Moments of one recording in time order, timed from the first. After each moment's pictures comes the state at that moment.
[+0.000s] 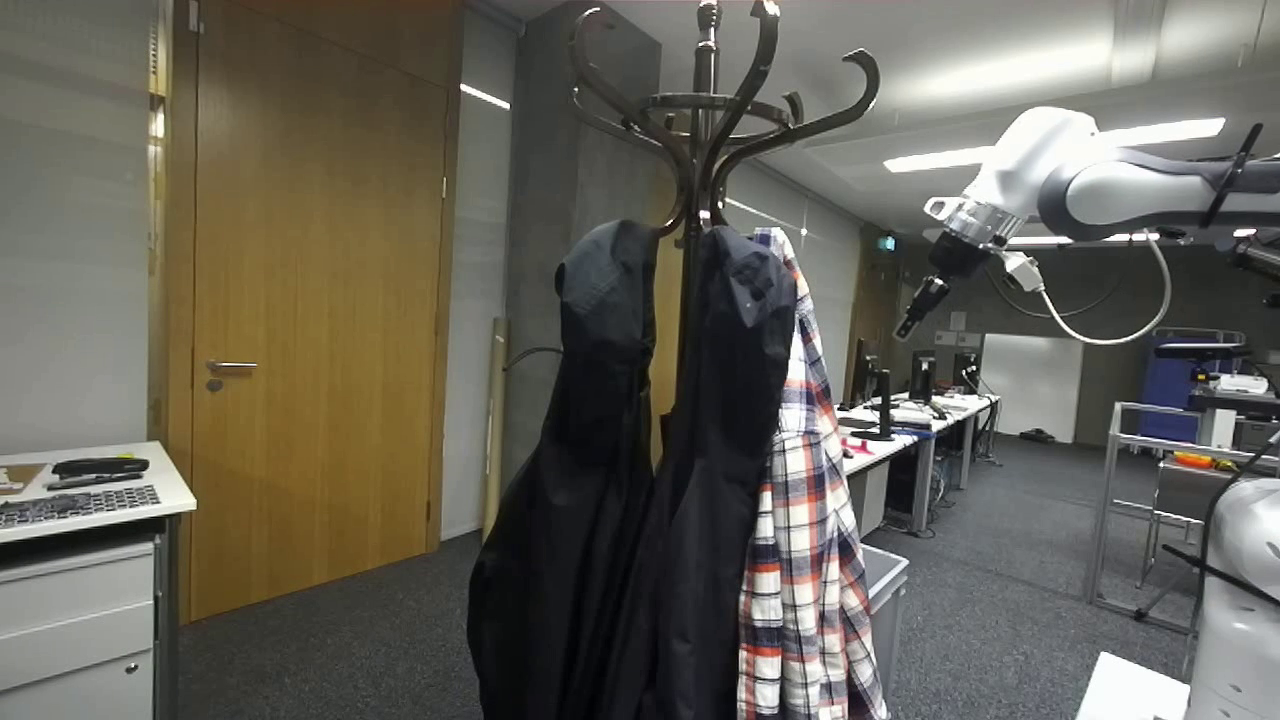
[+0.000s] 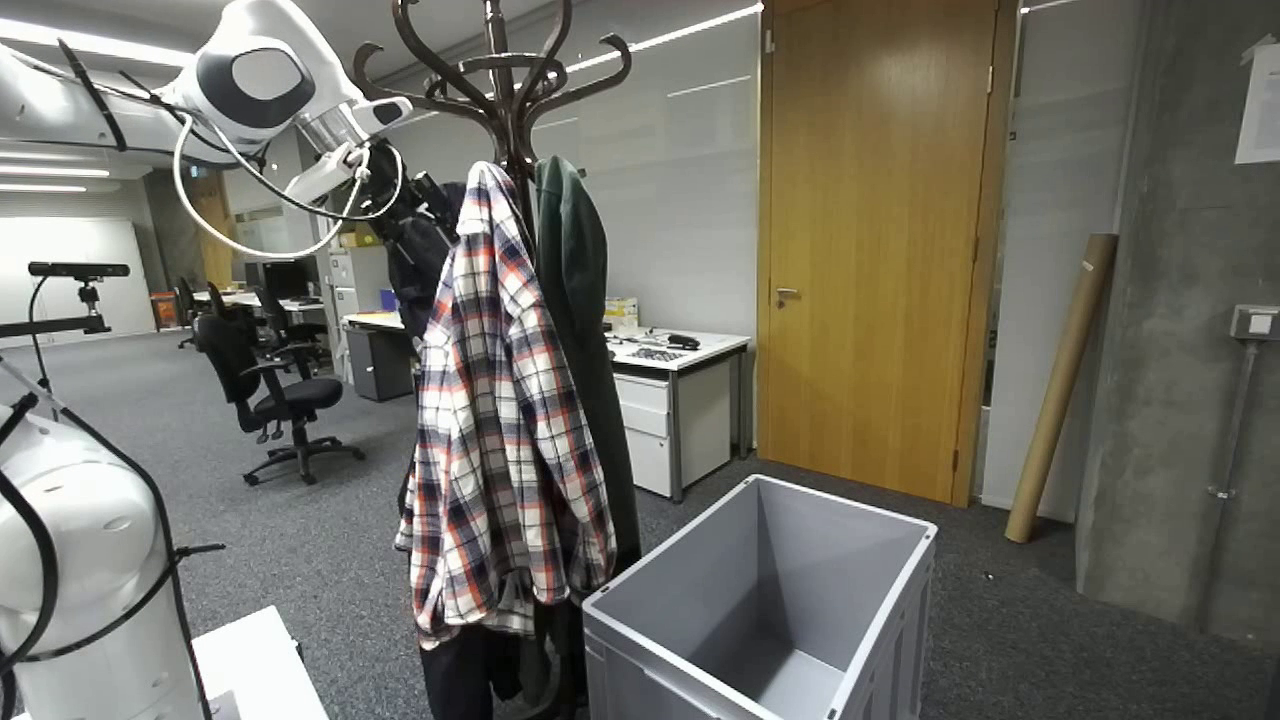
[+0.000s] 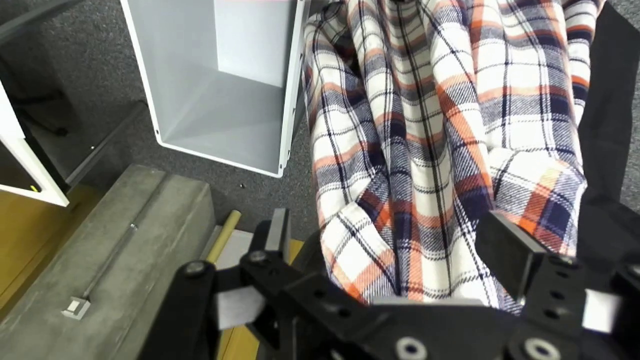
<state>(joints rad) 0.09 -0.78 0.14 -2.28 -0.09 2.04 -0.06</state>
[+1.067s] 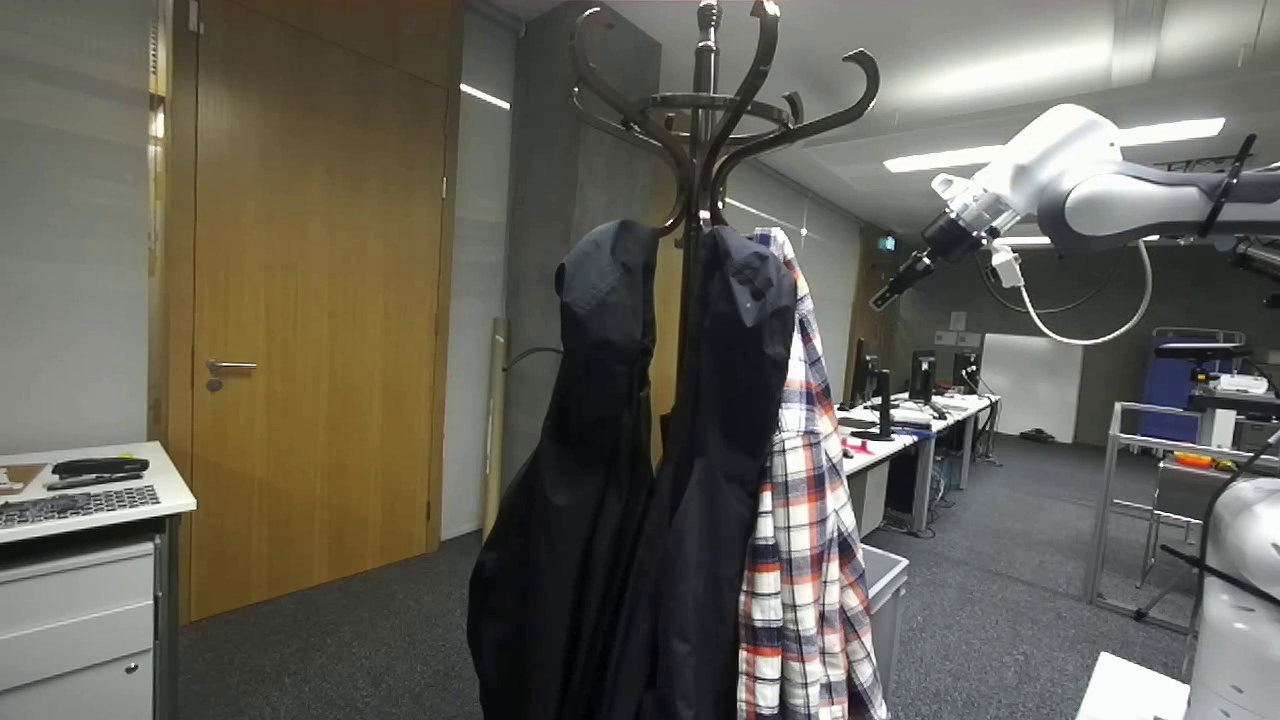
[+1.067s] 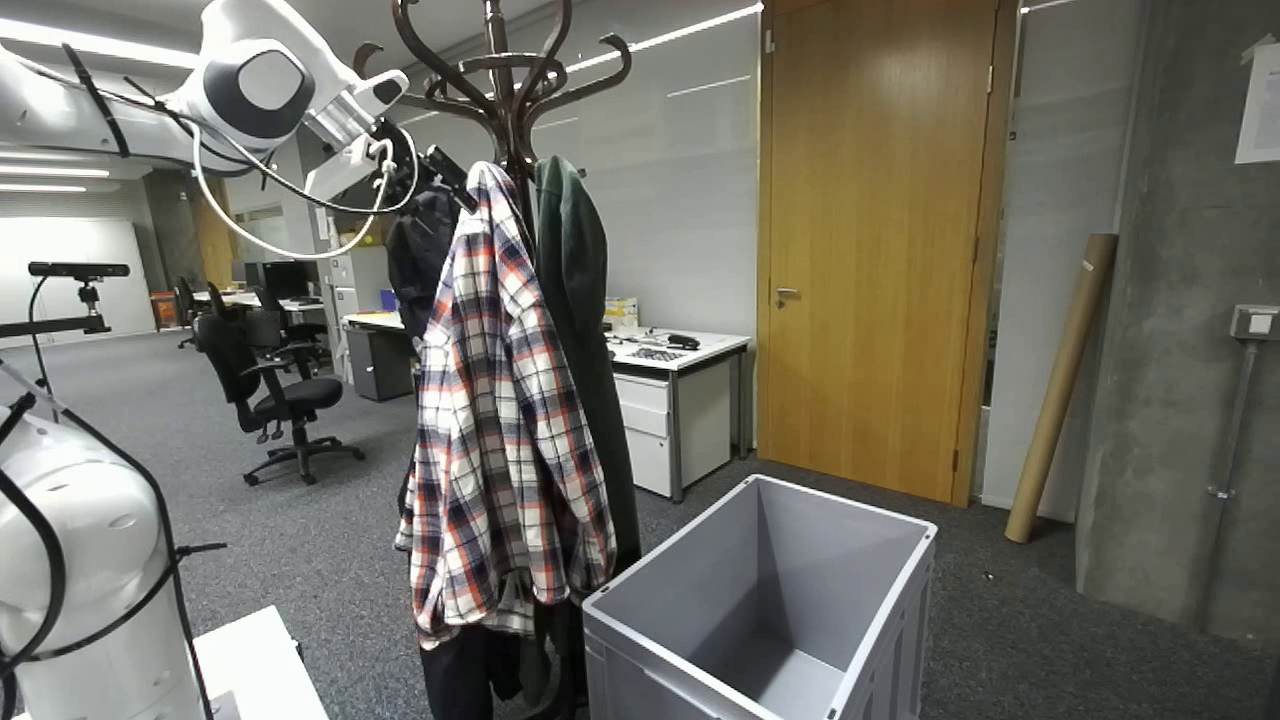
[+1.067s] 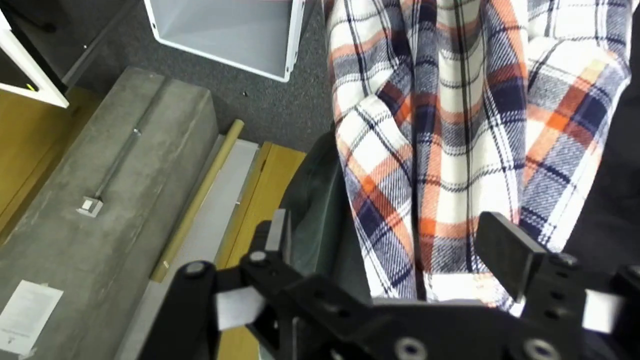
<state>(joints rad) 0.12 -0.79 0.11 -2.32 -0.10 2.32 -0.10</state>
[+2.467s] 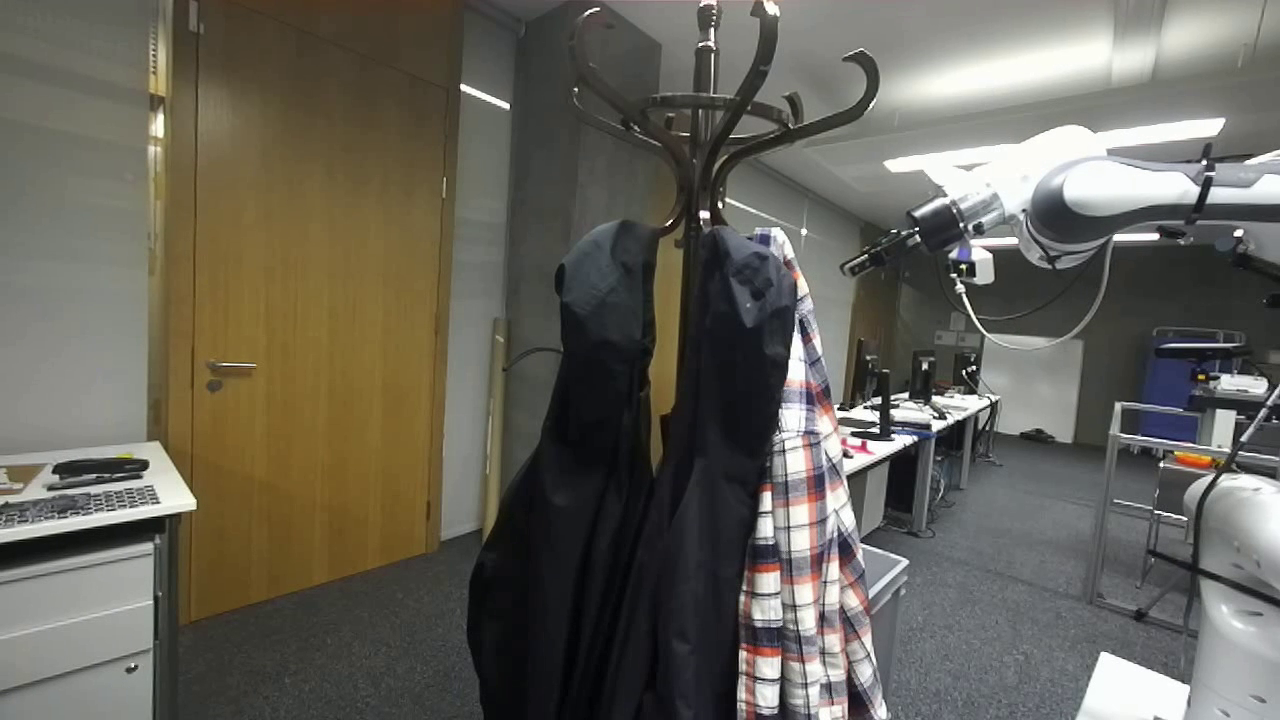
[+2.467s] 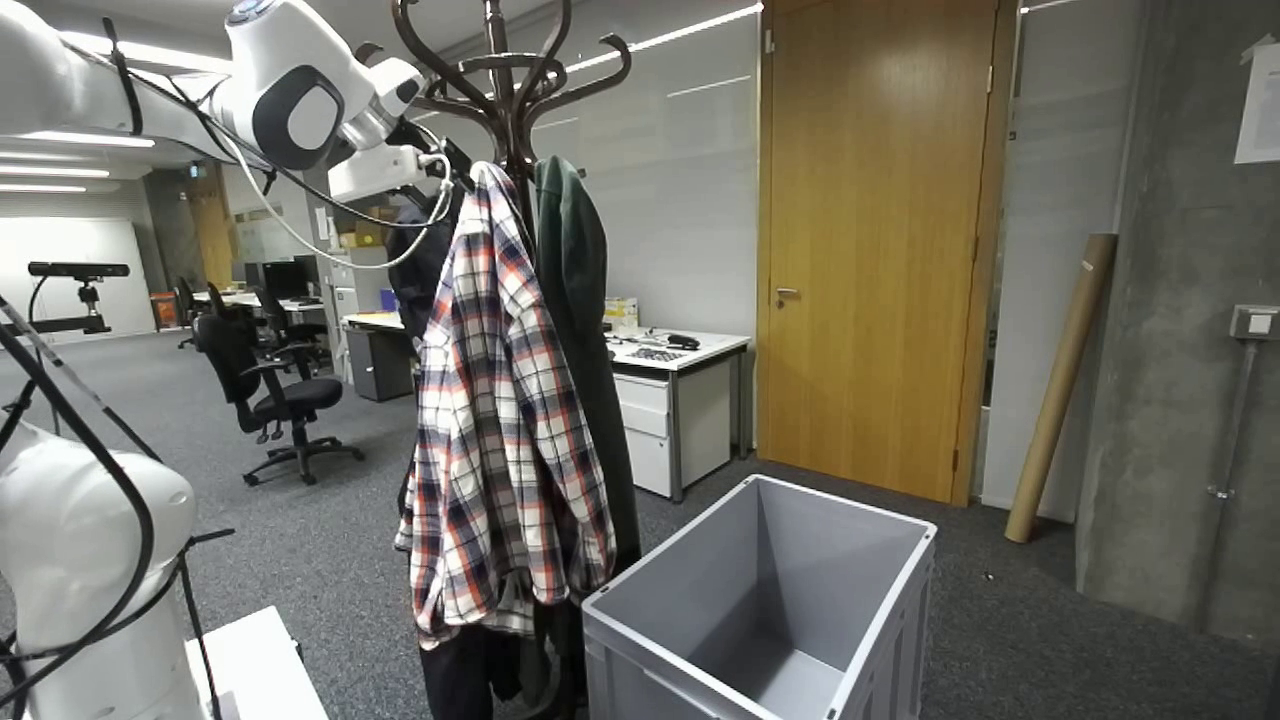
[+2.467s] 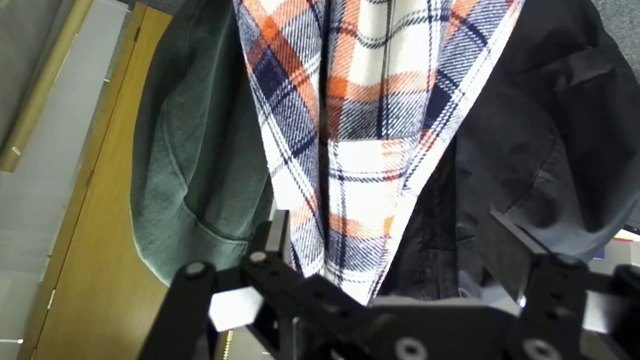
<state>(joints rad) 0.44 -0.73 -0.10 -2.33 0.10 2.63 -0.40</state>
